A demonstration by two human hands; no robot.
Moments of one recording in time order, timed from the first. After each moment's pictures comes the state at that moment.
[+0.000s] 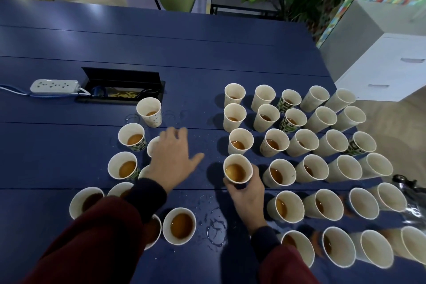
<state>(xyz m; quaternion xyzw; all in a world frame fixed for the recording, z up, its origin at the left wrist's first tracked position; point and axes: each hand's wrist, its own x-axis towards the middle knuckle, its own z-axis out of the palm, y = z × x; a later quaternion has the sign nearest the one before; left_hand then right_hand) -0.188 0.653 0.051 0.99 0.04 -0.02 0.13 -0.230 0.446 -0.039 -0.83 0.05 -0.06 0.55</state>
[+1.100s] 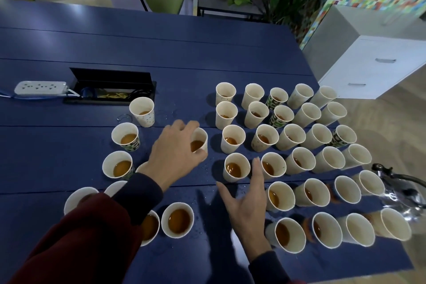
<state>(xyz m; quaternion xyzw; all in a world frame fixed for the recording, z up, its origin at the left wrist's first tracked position) -0.199 0.647 0.089 0.97 -0.03 -0.01 0.22 -0.278 0.456 0.005 -0.88 0.09 -0.07 0.46</state>
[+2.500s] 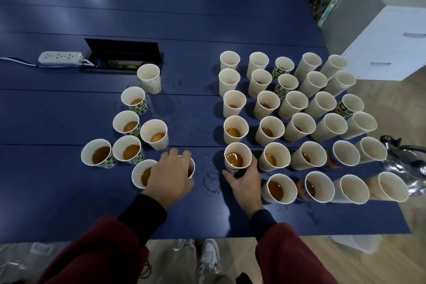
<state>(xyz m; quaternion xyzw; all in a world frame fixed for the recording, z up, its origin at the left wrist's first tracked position) -0.328 0.619 0.039 0.98 0.01 -0.19 0.08 -0.319 0.416 -0.063 -0.84 0.10 0.01 0.54</state>
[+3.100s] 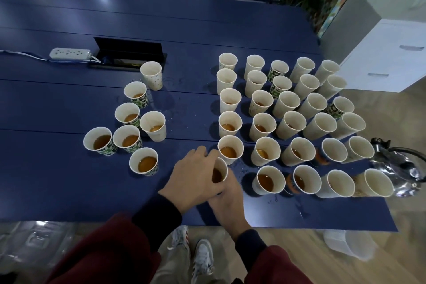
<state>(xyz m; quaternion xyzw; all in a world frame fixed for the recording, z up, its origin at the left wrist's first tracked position) -0.364 0.554 0.066 0.98 -0.05 -0.10 0.18 -0.387 0.430 -0.044 -0.85 -0.06 0.01 0.53</state>
